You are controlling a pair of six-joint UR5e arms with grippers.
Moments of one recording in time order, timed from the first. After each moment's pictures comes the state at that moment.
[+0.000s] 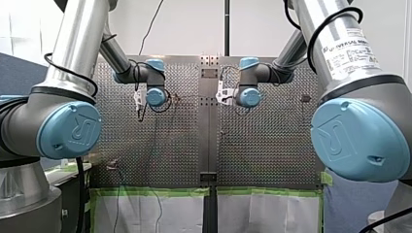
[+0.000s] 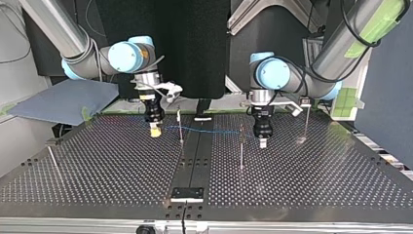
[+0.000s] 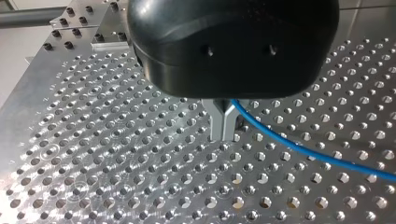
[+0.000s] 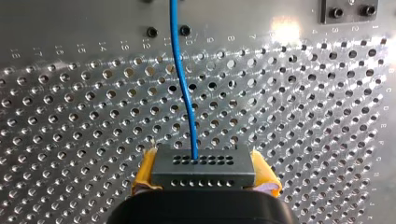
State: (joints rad) left arm -0.24 -1.85 -1.83 -2.46 -1.86 -1.57; right arm 2.14 -1.12 1.60 -0.57 1.62 1.64
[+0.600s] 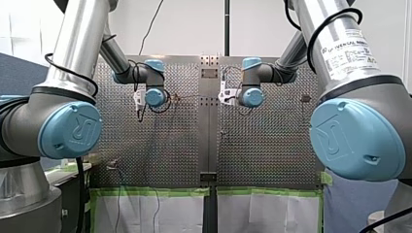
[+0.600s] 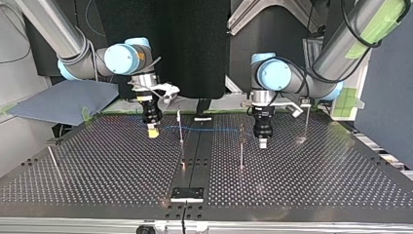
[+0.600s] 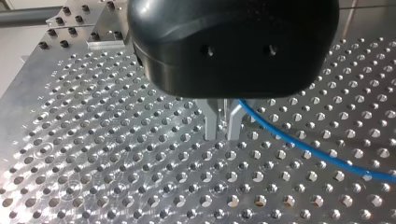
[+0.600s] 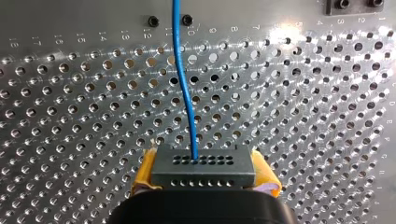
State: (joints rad) left arm -0.23 -1.86 -1.83 -2.47 -1.84 -1.57; right arm 2.12 -1.12 1.60 -0.56 1.59 1.63
